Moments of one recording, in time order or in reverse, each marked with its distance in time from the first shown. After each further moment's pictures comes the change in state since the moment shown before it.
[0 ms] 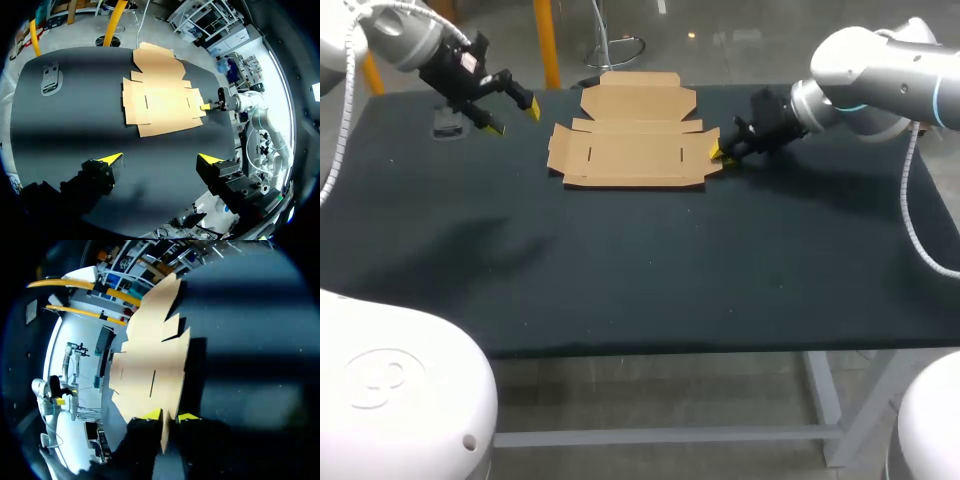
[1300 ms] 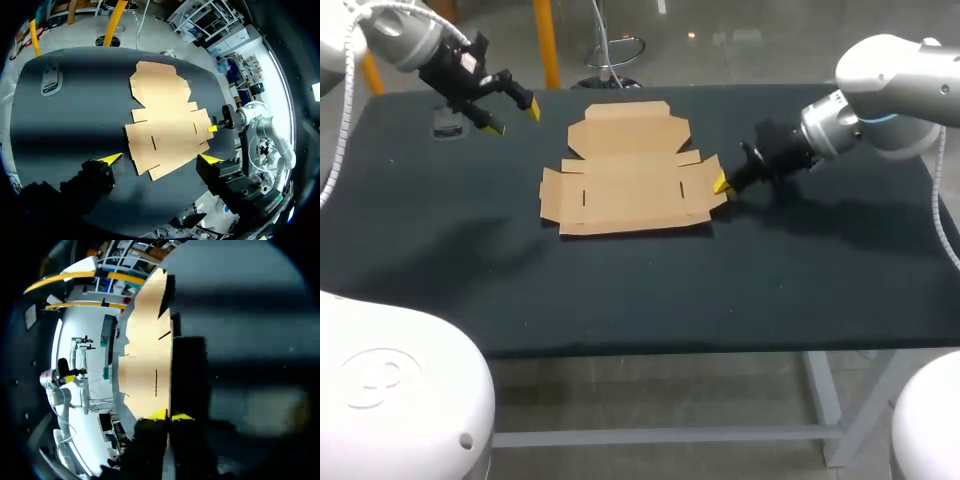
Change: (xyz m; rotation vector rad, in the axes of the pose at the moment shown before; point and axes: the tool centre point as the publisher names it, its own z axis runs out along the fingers) left arm 0.000 0.000 0.000 0.000 0.001 0.000; right arm 0.030 -0.106 -0.017 0.139 0.069 0.119
